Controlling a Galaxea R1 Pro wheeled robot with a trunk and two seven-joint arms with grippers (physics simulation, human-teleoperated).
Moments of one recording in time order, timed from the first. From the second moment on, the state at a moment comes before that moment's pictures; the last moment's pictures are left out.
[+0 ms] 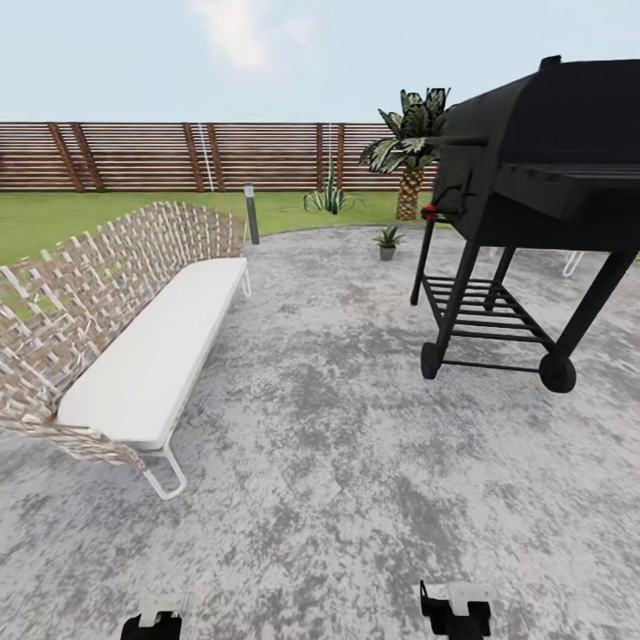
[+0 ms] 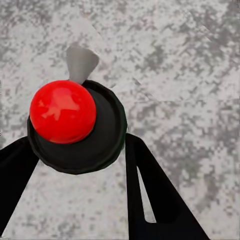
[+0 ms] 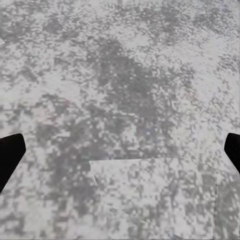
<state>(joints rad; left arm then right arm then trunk) -0.45 0.13 0.05 -0.04 -0.03 -0.35 -0.07 -0.40 0.00 0.02 -0.11 0.09 -0.58 -0.21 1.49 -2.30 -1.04</state>
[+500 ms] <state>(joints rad) -0.45 0.13 0.05 -0.04 -0.03 -0.35 -0.07 -0.40 0.00 0.02 -0.11 0.09 -0.58 -0.21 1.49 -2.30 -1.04</state>
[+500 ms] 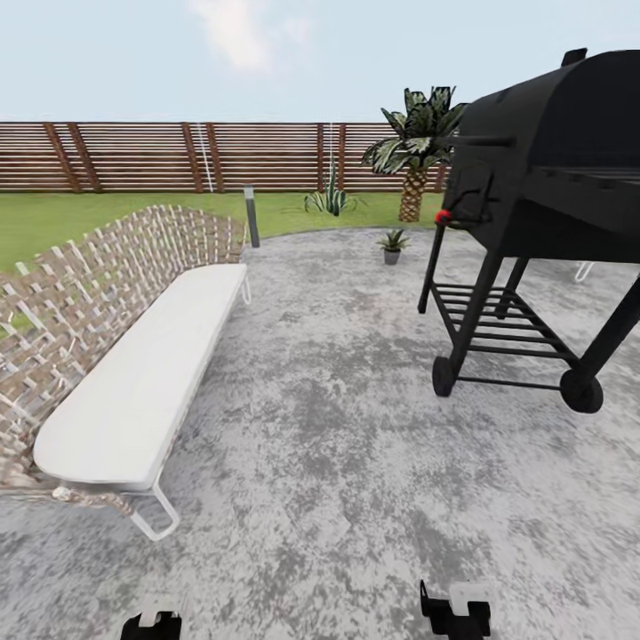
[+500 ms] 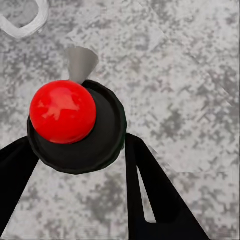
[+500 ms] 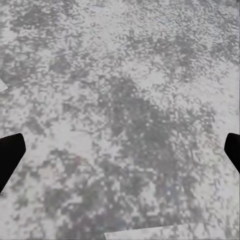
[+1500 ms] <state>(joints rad) -0.45 0.13 0.05 -0.04 -0.03 -0.35 -0.07 -0.40 0.00 0.02 -0.11 0.09 -0.58 -0.21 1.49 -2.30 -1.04</state>
